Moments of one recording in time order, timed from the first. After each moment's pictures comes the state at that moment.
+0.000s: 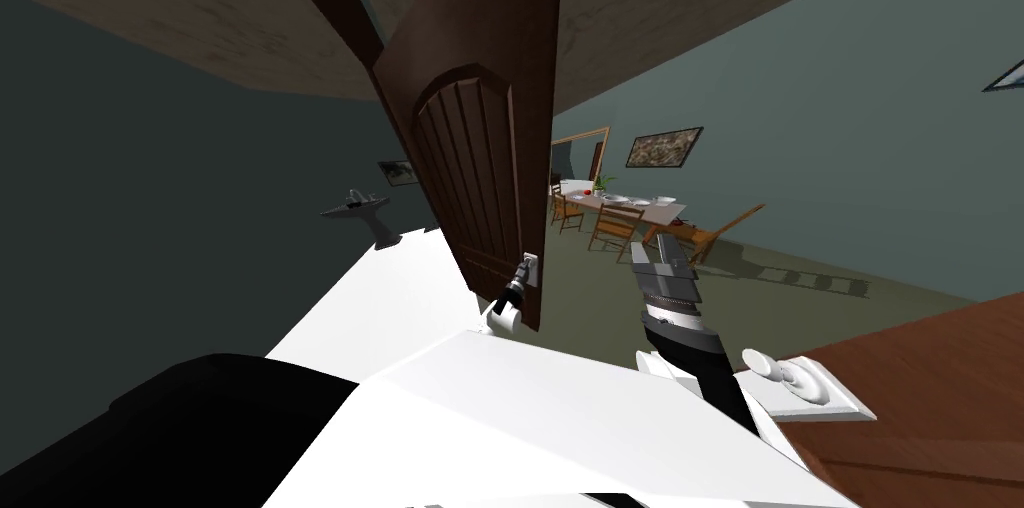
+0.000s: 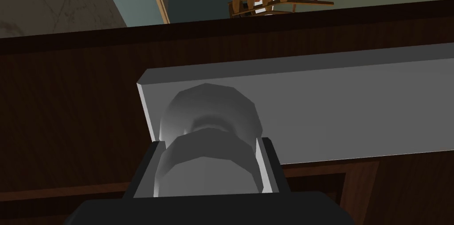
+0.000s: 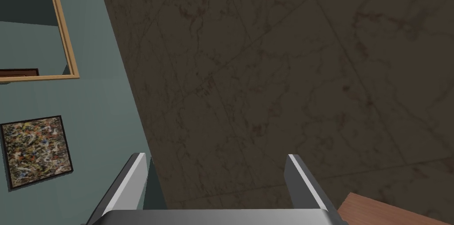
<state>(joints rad) -0.04 0.02 -0.37 -1.22 0.24 -0.31 -0.25</state>
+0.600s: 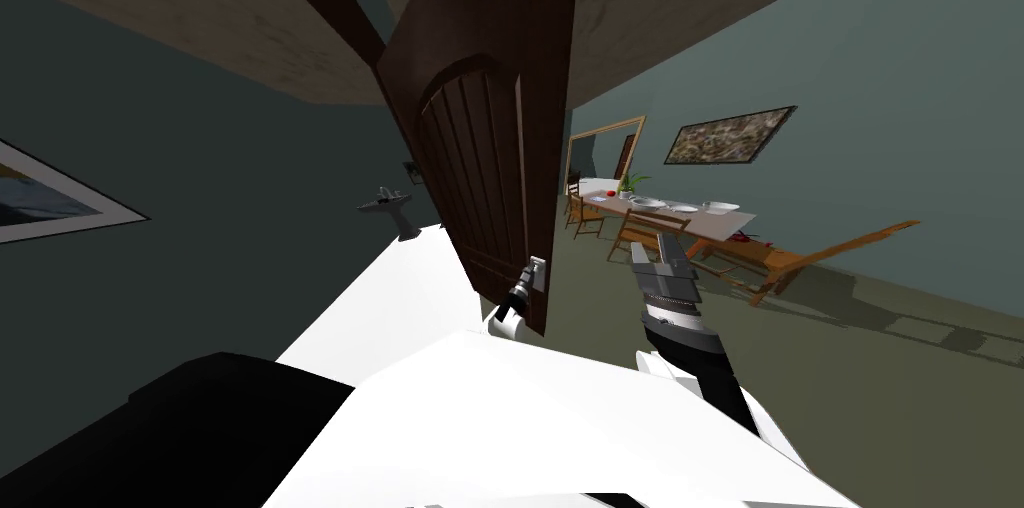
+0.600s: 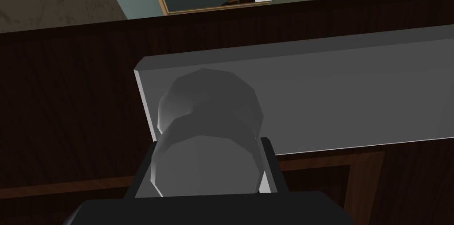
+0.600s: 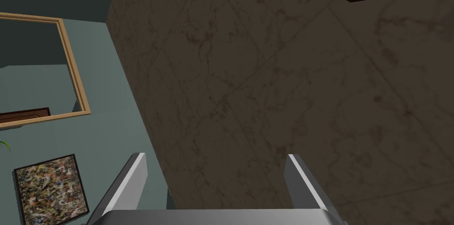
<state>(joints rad) 0.01 0.02 -0.45 -1.28 0.31 -0.31 -0.33</state>
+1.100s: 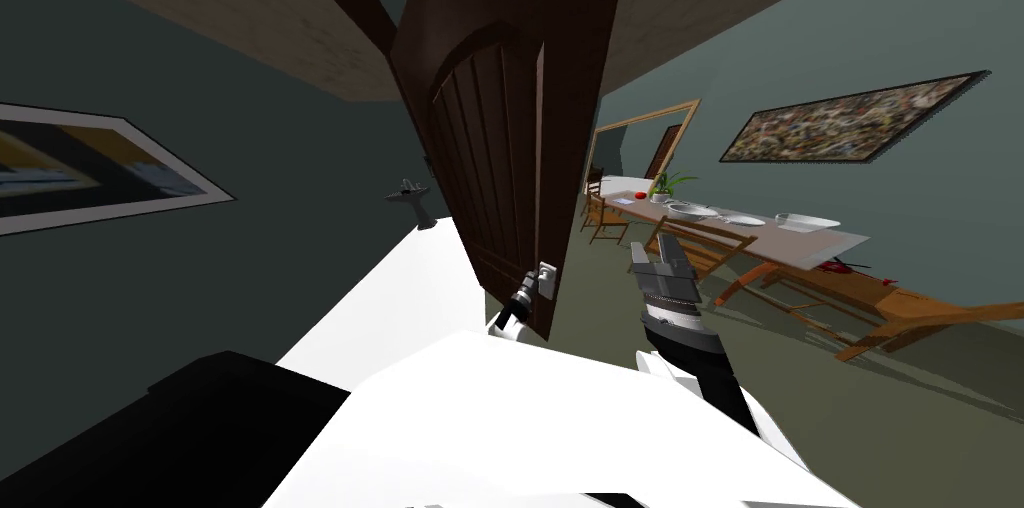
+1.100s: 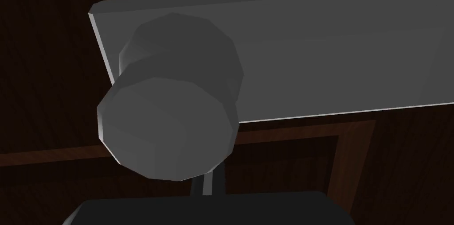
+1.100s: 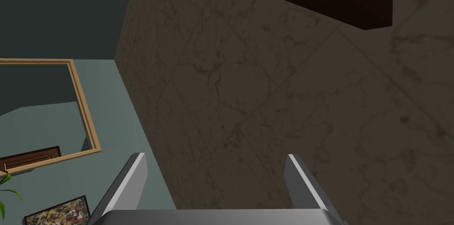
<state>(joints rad) 0.06 0.03 -0.52 -1.34 0.36 -0.30 -0.39</state>
